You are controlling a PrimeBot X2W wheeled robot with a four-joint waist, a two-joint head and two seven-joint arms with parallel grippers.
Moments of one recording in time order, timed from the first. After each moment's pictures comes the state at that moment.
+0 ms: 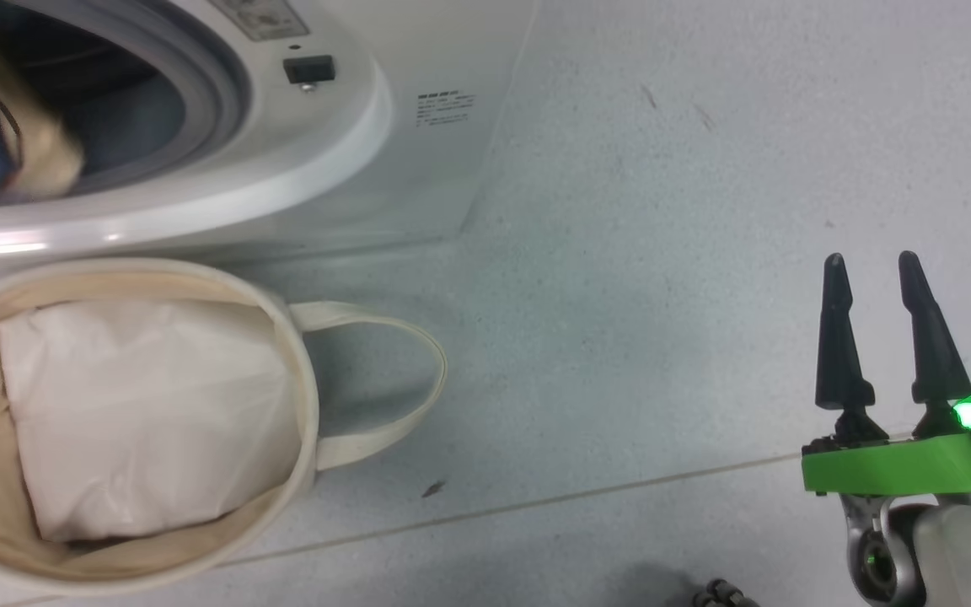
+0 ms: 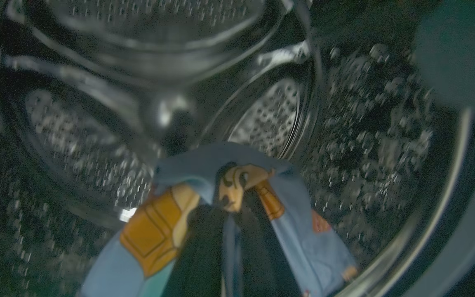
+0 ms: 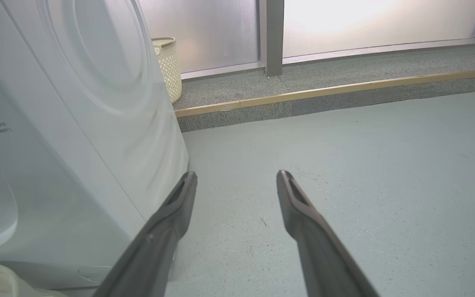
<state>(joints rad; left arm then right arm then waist) -1.12 0.41 -0.14 0.75 -0.48 -0.12 -0.25 -0.12 -0.15 0.07 -0.08 0.31 0.13 -0.25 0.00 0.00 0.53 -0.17</state>
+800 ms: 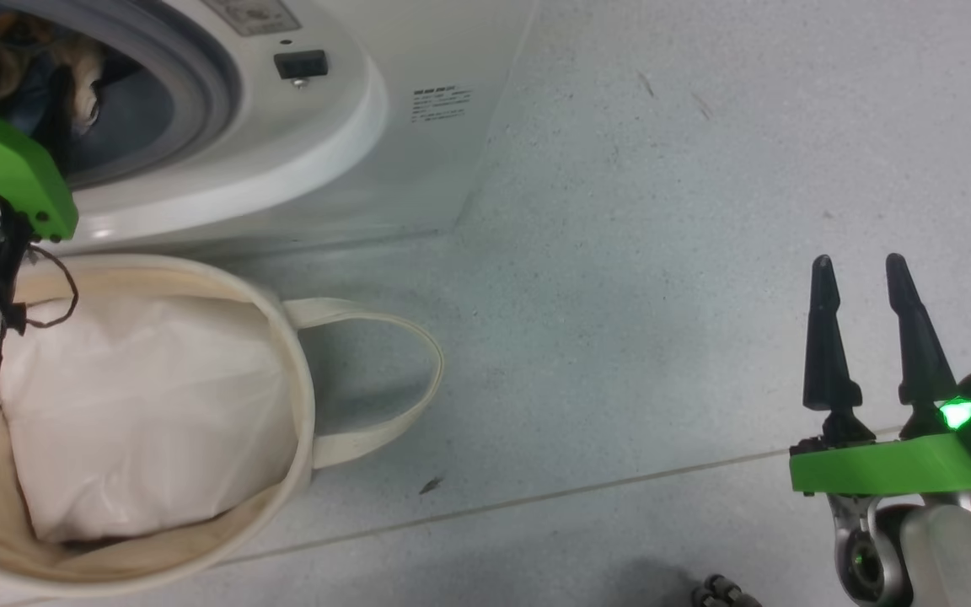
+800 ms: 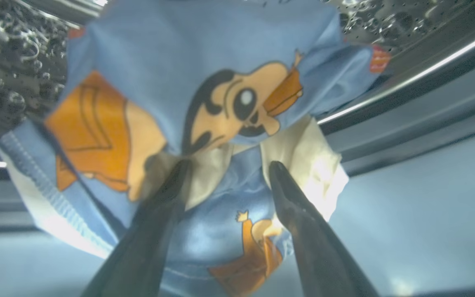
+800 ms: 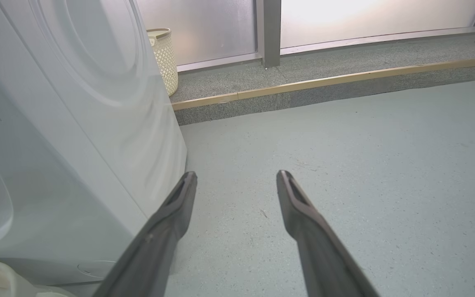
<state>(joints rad) -1.21 0.36 -0.31 1.25 -0.39 -0.13 -0.10 -0.12 -0.12 0.07 -0.08 0.29 0.13 -0.25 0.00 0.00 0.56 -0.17</state>
